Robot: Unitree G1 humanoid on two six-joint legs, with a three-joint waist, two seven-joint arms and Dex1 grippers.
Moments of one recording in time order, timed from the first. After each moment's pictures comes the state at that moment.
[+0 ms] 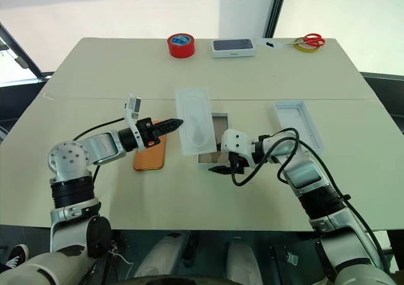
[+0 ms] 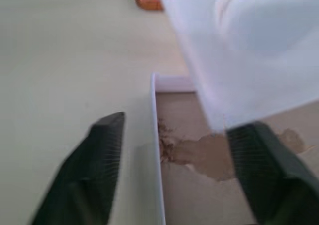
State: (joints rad) left arm -0.59 0.20 0.39 0.00 -0.99 1.33 -0.30; right arm -0.47 -0.65 0.24 -0.02 0.15 0.23 1.19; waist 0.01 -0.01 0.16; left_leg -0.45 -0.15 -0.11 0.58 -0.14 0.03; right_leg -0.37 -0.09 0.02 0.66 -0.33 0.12
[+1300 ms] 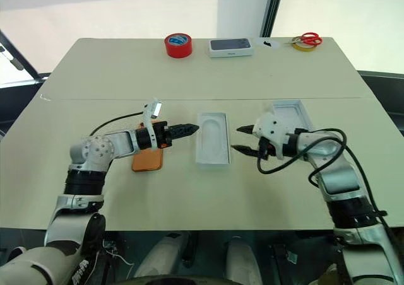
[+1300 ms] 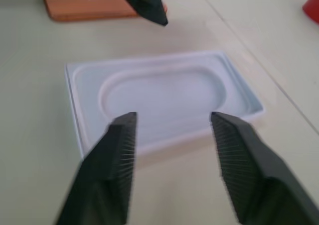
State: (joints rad) left arm -0.61 0.31 0.11 0.12 -0.74 1.05 -0.61; right arm -0.42 -0.64 0.07 -0.04 0.20 0.21 1.03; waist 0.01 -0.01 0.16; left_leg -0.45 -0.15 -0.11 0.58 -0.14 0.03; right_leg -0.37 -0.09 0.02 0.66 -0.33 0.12
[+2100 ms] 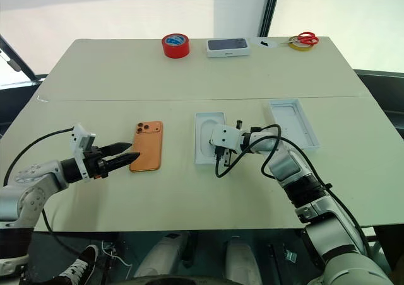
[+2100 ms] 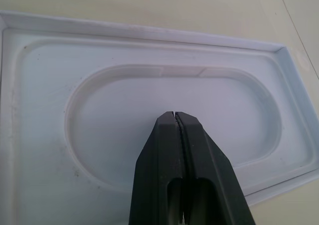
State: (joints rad) left arm -0.12 0.69 0.24 -0.13 -0.62 0.67 -0.88; right arm -0.60 -0.52 0.36 0.22 -0.15 0.07 0.91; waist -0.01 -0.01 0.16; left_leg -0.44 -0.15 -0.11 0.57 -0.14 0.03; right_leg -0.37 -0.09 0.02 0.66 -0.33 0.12
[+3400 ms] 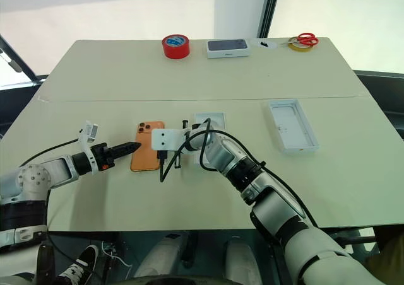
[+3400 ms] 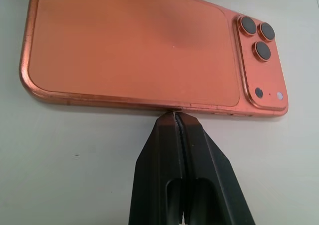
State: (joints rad) left arm -0.36 0.57 0.32 0.14 -0.77 1.13 -0.68; right arm -0.87 -0.14 0.60 0.45 -0.32 0.21 0.85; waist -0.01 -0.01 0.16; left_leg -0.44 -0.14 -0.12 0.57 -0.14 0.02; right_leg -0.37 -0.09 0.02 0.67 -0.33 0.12
